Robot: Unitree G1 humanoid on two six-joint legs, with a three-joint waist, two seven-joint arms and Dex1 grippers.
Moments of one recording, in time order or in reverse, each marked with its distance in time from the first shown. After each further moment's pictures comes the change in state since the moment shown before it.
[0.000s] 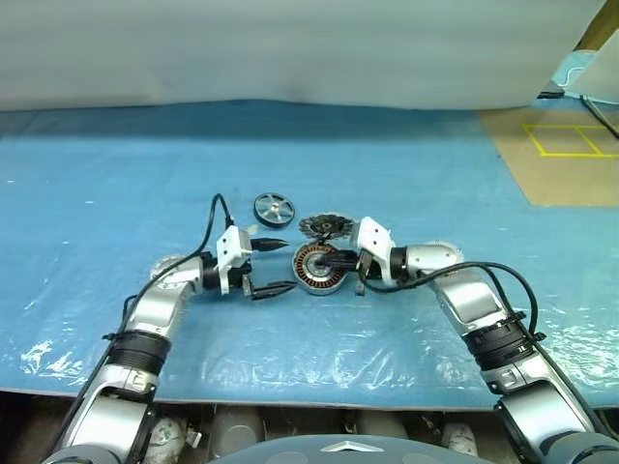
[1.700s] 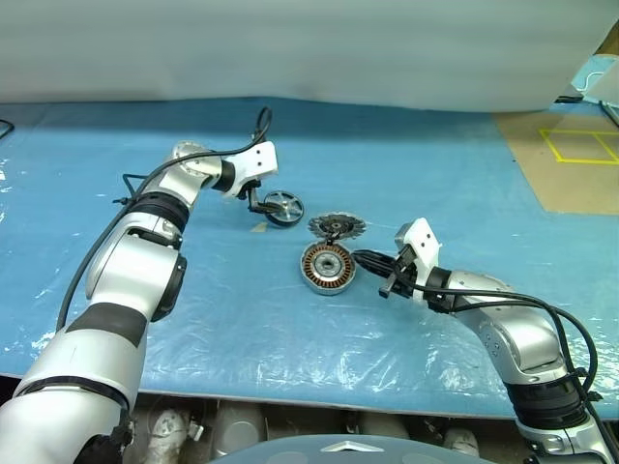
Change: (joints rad) left arm -0.894 -0.030 -0.187 0.971 0.549 -0.233 0.119; right arm 0.291 -0.072 -0.147 -0.346 0.152 0.192 -0.281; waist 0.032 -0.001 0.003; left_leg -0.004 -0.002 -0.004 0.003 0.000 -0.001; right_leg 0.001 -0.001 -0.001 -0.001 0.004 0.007
